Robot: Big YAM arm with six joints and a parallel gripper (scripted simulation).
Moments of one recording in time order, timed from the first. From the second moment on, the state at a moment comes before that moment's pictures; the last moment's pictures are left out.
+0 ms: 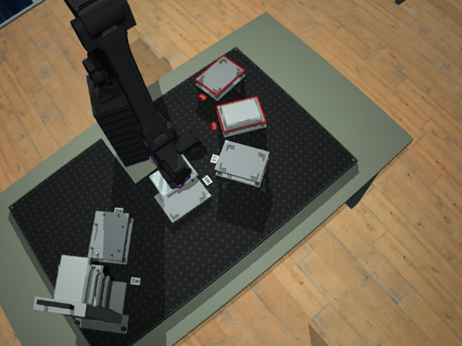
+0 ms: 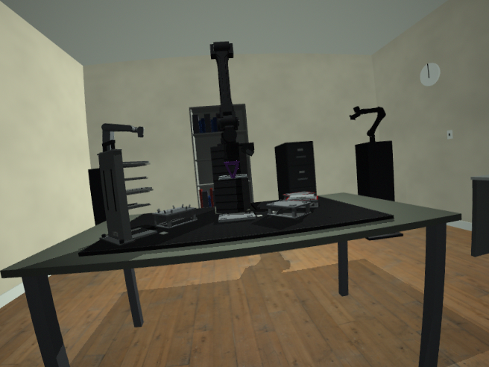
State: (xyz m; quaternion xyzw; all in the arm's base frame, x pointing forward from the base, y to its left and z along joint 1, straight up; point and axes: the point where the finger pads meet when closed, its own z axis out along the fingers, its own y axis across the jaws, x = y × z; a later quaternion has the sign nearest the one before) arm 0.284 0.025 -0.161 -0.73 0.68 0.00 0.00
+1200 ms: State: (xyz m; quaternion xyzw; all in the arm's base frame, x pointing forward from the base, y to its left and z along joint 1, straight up) arm 0.285 0.025 -0.247 -0.73 0.68 0.00 0.00
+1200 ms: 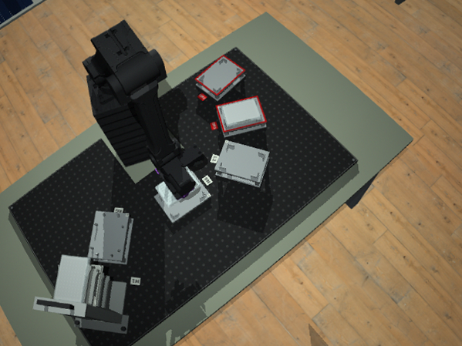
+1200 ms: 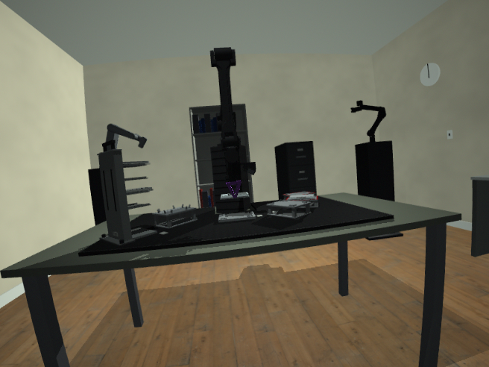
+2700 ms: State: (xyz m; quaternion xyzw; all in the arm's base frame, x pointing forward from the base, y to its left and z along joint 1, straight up) arm 0.284 0.026 -0.267 -0.73 0.68 0.00 0.00
